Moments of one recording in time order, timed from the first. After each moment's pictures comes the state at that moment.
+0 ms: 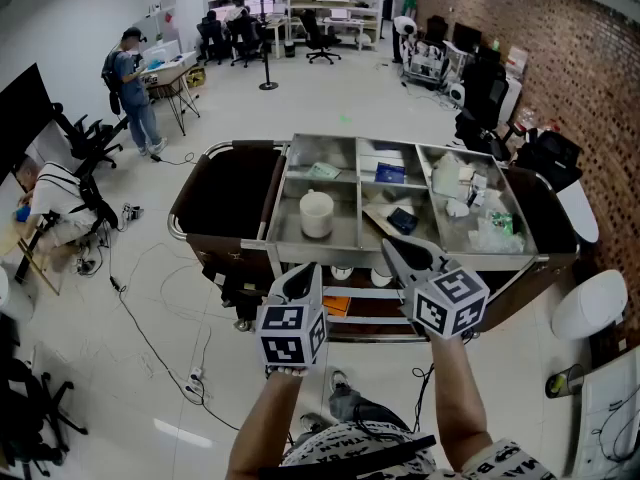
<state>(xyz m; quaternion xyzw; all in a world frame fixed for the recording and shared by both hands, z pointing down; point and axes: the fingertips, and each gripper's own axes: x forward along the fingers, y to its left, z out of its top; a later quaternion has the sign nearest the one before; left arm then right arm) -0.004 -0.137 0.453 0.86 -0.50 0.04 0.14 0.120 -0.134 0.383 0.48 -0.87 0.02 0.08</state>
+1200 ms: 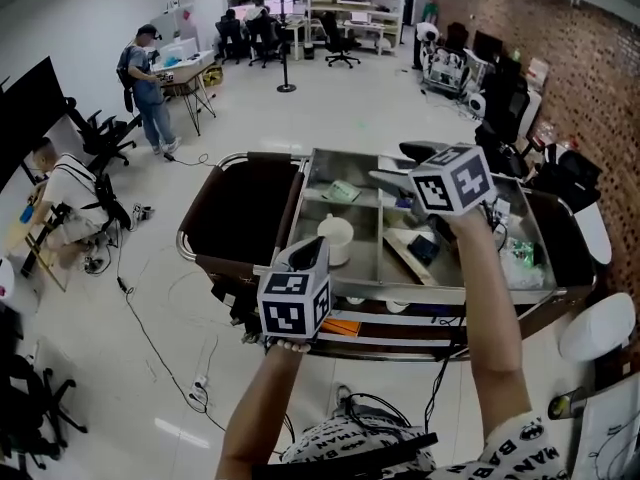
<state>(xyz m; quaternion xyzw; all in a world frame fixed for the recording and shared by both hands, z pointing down) -0.006 -0.247 0.406 0.86 -0.49 0.05 0.12 0.110 -0.333 0.295 0.43 -0.87 -0.02 0.25</state>
